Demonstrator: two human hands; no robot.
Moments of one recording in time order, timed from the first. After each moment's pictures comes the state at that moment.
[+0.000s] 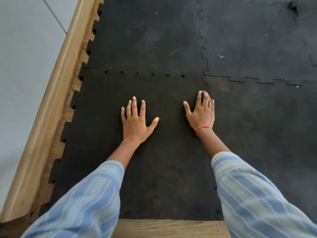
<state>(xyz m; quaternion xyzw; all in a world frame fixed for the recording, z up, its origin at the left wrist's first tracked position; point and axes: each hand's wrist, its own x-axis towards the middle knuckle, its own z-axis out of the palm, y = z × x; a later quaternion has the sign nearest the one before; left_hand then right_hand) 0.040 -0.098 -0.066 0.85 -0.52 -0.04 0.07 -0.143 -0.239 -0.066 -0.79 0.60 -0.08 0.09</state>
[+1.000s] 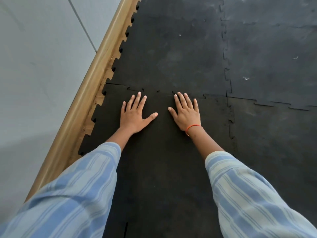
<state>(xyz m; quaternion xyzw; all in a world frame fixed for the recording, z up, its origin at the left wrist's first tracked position) 0.153 -0.143 -0.066 0.86 -0.50 -0.10 0.03 -0.024 -0.266 -0.067 -0.90 0.42 0.00 0.11</state>
